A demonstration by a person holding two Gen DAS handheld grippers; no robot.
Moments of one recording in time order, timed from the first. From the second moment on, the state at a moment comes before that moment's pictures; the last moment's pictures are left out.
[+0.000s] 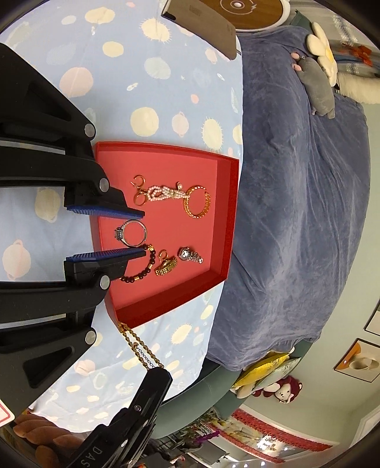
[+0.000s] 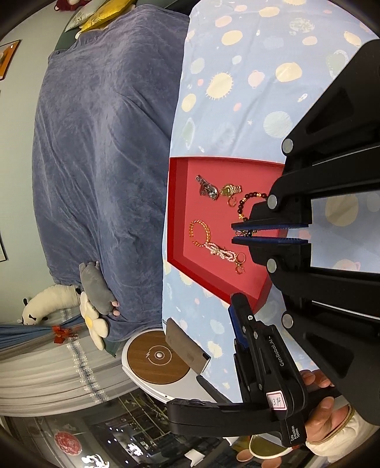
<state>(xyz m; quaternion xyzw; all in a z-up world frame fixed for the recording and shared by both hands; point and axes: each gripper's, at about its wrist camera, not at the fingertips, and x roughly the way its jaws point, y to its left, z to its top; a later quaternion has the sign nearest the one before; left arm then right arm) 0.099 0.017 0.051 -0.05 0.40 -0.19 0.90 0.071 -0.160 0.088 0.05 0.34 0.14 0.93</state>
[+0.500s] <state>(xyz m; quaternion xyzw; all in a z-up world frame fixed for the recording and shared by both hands) 0.172 -0.016 0.053 -0.01 0.41 -0.19 0.89 0.145 -0.152 0.090 0.05 0.35 0.14 0.93</state>
